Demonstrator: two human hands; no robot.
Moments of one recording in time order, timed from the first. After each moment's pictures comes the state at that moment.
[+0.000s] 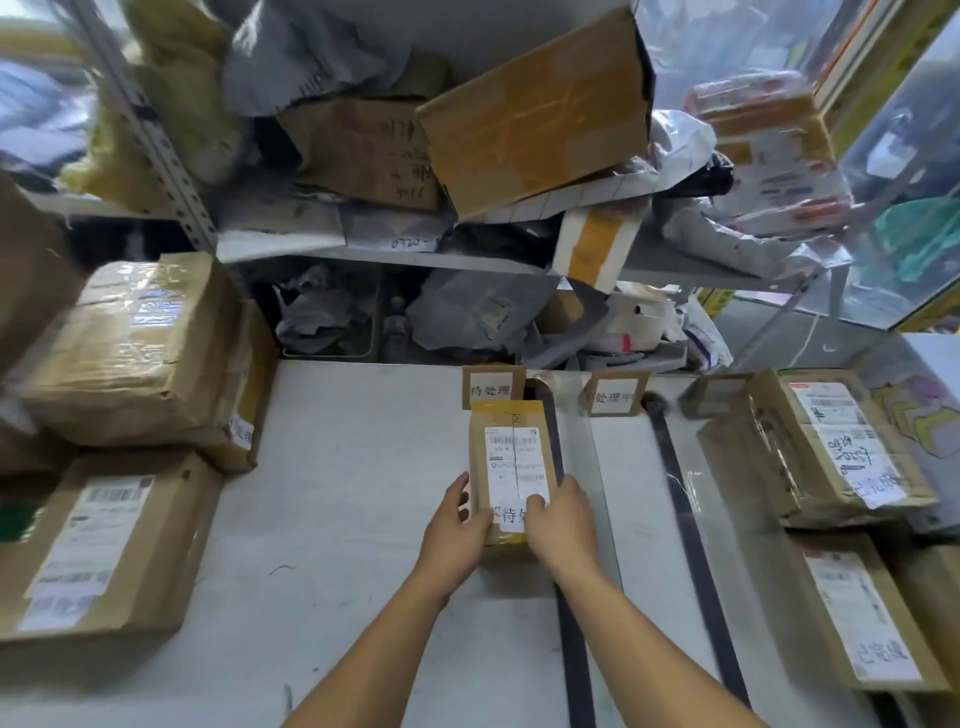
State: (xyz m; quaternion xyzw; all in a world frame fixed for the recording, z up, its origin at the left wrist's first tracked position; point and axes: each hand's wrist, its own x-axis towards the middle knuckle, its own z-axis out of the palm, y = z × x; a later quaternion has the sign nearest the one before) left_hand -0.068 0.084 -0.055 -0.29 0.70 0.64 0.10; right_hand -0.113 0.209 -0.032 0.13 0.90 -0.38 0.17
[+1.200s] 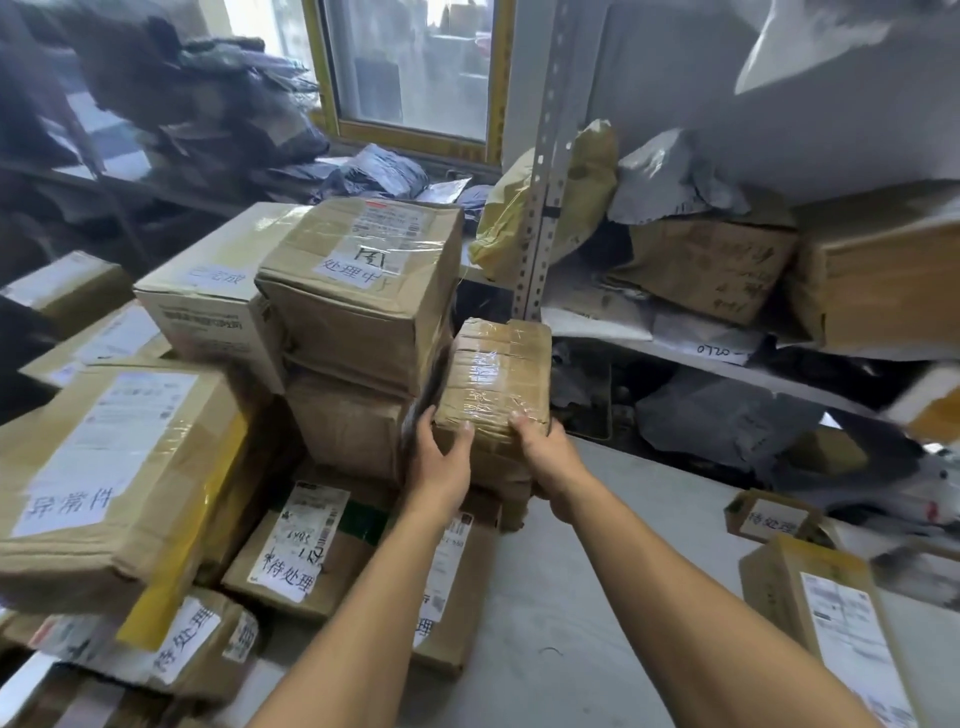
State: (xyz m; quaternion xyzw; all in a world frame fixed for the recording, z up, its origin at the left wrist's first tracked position) left_hand -0.015 -0.292 0.018 -0.41 0.66 0.61 -0.16; right_hand -0.110 -0.193 0.033 -0.03 0.73 -0.60 0.31
